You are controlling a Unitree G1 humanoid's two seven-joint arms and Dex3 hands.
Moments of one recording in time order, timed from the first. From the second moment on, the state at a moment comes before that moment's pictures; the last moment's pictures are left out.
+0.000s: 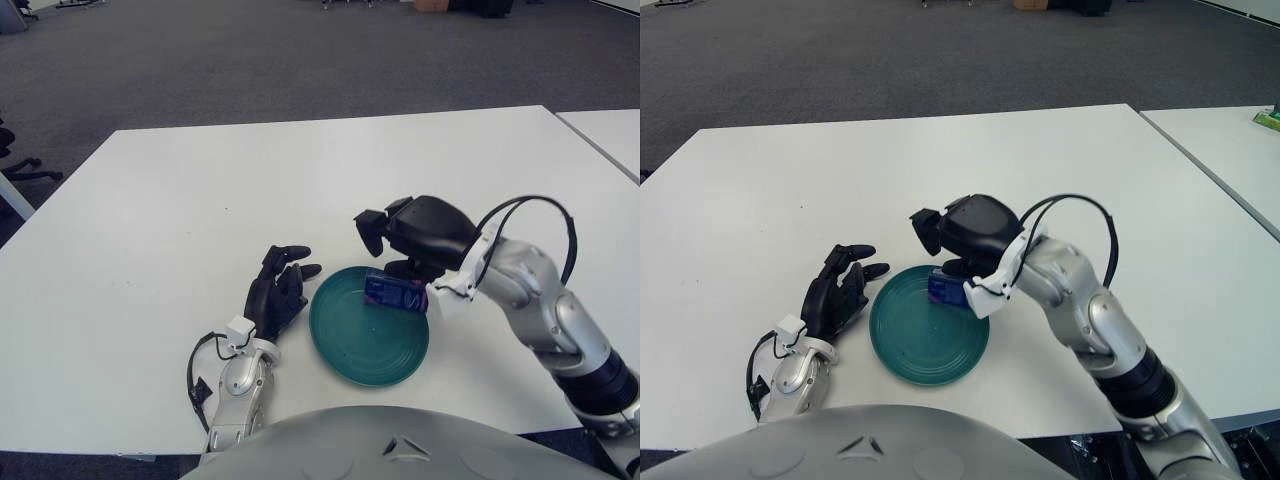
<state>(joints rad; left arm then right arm) 0.40 -0.11 -0.14 -0.05 -0.11 -0.25 -0.08 -0.12 -0.55 0.41 -0.58 -0.80 -0.12 0.56</state>
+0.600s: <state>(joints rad) 0.39 -0.11 -0.14 -0.04 -0.12 -0.21 -0.08 -0.04 -0.52 0.45 -0.50 -0.85 -0.31 0.40</state>
